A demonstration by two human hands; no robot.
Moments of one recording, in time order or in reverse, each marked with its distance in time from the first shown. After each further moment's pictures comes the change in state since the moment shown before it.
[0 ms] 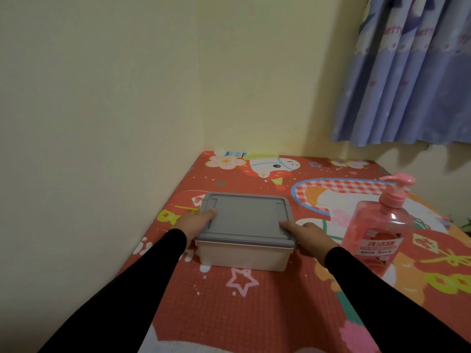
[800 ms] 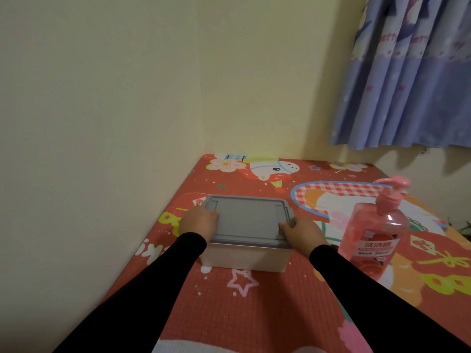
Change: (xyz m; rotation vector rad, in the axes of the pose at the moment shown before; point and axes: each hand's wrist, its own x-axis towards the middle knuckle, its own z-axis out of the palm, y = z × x) left_hand -0.022 0.021 0.017 0.750 0.266 0.226; right_hand -0.006 -0.016 0.013 -0.485 0.244 -0.192
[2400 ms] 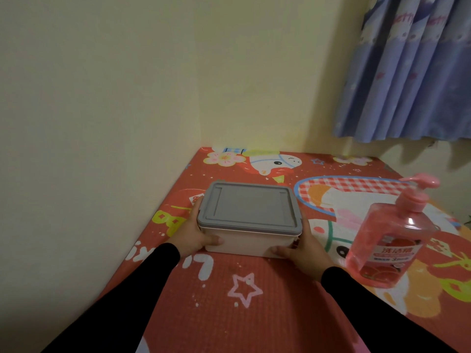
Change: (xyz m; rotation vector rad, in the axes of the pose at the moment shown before) left_hand 0.036 -0.059 0.041 -0.858 -0.410 0.274; right_hand 0.019 0.052 0.044 0.450 -0.144 -0.214
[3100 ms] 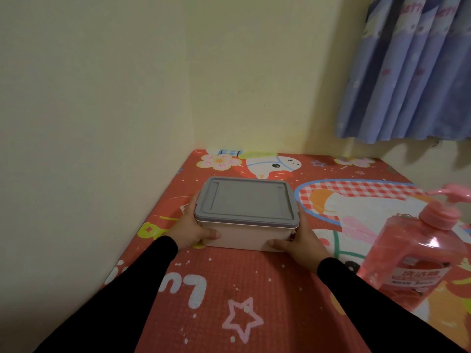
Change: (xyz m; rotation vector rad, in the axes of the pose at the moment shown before) left_hand 0.075 -0.011 -0.010 0.028 -0.006 -0.015; right_hand 0.067 0.009 -0.002 -0.008 0.014 0.004
